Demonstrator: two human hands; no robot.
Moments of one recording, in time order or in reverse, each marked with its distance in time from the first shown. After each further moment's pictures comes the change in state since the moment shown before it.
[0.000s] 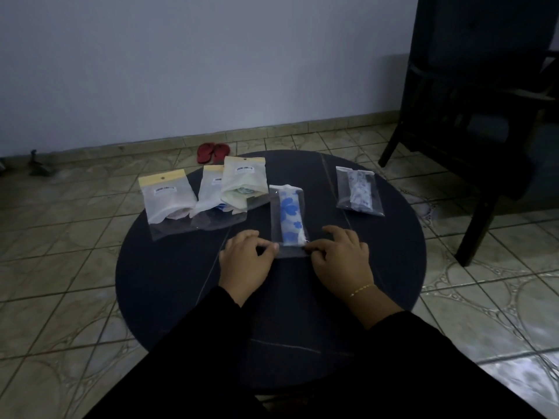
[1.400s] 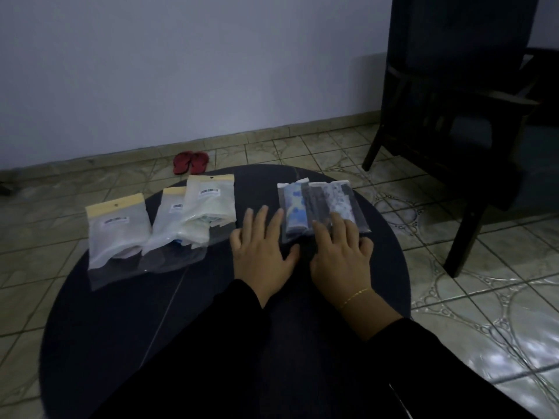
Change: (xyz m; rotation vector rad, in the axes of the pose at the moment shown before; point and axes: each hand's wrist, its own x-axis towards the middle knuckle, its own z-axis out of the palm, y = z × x) left_hand 0.070 0.072 0.057 0.332 0.223 0.340; right_hand 0.064 0.046 -0.010 -0.208 0.189 0.039
